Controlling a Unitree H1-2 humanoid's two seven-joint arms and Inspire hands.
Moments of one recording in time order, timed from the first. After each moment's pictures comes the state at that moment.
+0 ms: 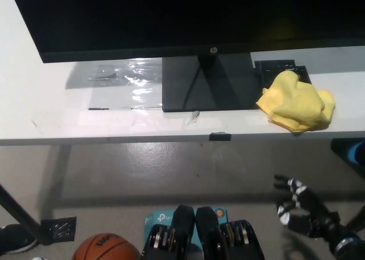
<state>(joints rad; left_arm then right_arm) 0.05 0.54 -0.20 0.25 0.20 0.24 -0.19 -0.10 -0.31 0.19 -0.08 -0.18 0.28 0.15</state>
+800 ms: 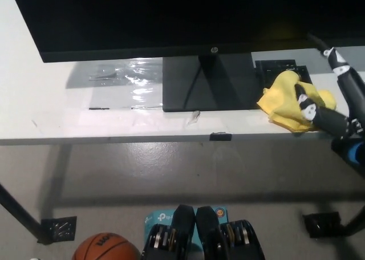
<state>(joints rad) 0.06 0.54 -0.17 0.25 0.21 0.26 -0.21 -0.41 -0.38 0.10 -0.38 -0.31 0.32 0.17</state>
